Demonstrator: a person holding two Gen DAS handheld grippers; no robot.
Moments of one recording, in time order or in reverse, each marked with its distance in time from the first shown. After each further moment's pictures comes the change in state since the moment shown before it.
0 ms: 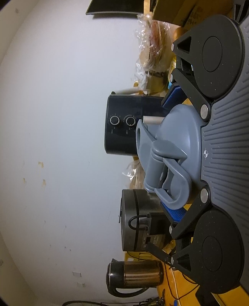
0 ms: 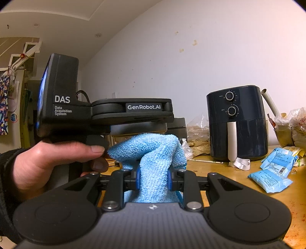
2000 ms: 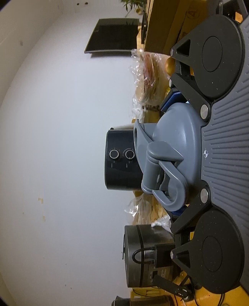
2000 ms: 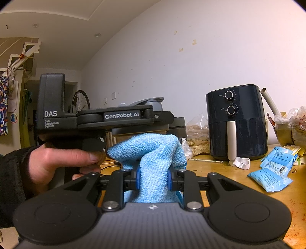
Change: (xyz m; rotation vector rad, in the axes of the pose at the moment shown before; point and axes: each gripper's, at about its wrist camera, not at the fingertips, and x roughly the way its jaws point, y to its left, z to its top) left arm 0.010 0.033 -0.008 0.056 -0.016 -0.316; right arm 0.001 0.000 0.001 0.005 0.002 -0.002
